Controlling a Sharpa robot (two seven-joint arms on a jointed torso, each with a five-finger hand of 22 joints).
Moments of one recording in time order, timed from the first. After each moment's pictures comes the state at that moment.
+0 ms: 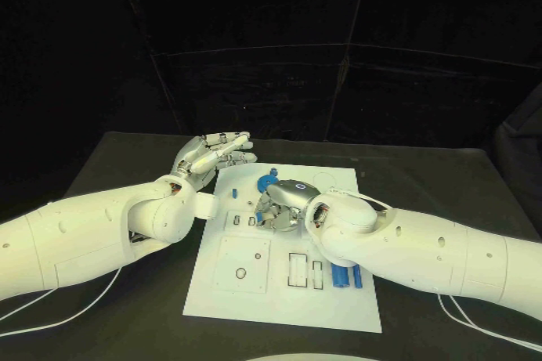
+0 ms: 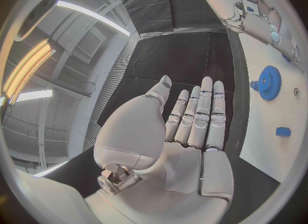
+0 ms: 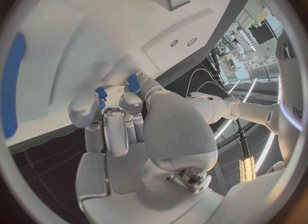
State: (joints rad) left arm 1.20 -0.87 -0.12 1.52 0.09 -0.29 0.58; left_hand 1.31 0.06 0.09 0.03 0.04 0.85 0.21 0.11 0.07 0.91 0.20 0.14 0.06 1.04 0.15 0.17 0.14 0.18 0.87 0.26 0.15 0.07; right arm 1.10 -0.49 -0.03 1.47 -1.59 -0.24 -0.24; right_hand 1.35 0.00 0.19 0.05 0.14 1.04 0.13 0.11 0.08 1.29 0.04 1.08 1.08 1.47 -0.04 1.47 1.31 0.12 1.31 0.07 1.30 0.93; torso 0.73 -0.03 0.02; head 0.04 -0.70
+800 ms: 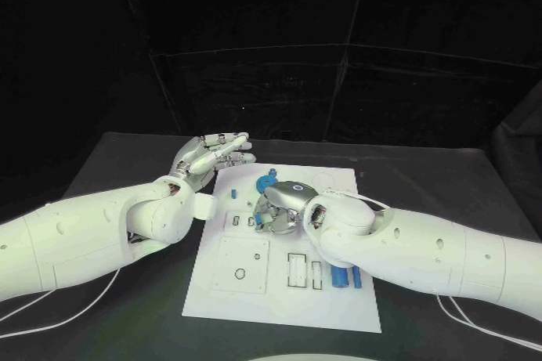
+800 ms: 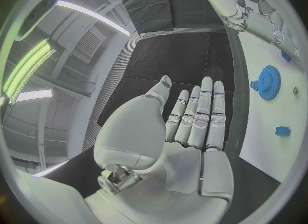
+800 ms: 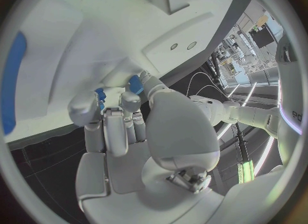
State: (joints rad) left arm 1.20 -0.87 -0.12 1.52 0.09 -0.29 0.58; left_hand 1.31 0.06 0.09 0.03 0.04 0.85 0.21 0.11 0.07 0.91 0.20 0.14 0.06 1.04 0.15 0.17 0.14 0.18 0.87 0.26 0.15 0.07; right arm 1.10 -0.49 -0.03 1.48 -1.62 -0.23 -0.26; right_hand 1.29 -0.07 0.16 0.09 0.16 1.02 0.13 0.10 0.07 1.28 0.05 1.06 1.05 1.47 -0.04 1.47 1.31 0.12 1.30 0.07 1.29 0.93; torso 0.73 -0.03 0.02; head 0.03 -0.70
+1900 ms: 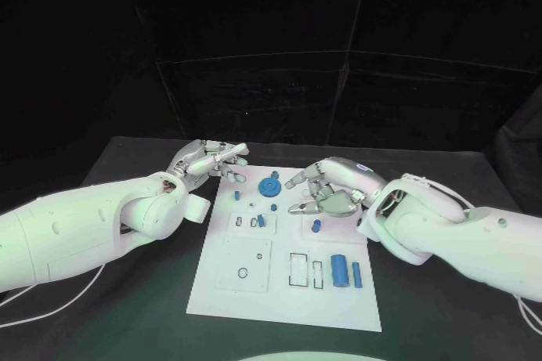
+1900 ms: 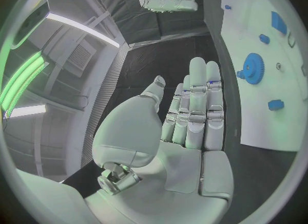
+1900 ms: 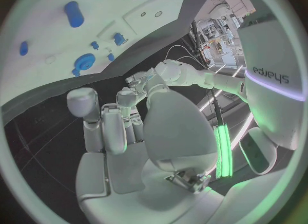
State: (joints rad) left arm 1.21 -0.90 -0.12 1.49 -0.09 -0.26 0.41; left_hand 1.21 0.04 0.04 0.05 0.05 1.00 0.16 0.15 0.08 1.22 0.09 0.23 0.11 1.46 0.01 0.44 0.36 0.18 1.28 0.12 0.31 0.14; right arm 1.17 -0.83 -0.03 1.73 -1.38 -0.41 0.05; right_hand 1.34 -0.06 -0.05 0.19 0.21 0.91 0.16 0.08 0.07 1.22 0.07 1.02 0.99 1.47 -0.01 1.42 1.31 0.12 1.27 0.10 1.24 0.85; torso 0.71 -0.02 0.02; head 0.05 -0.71
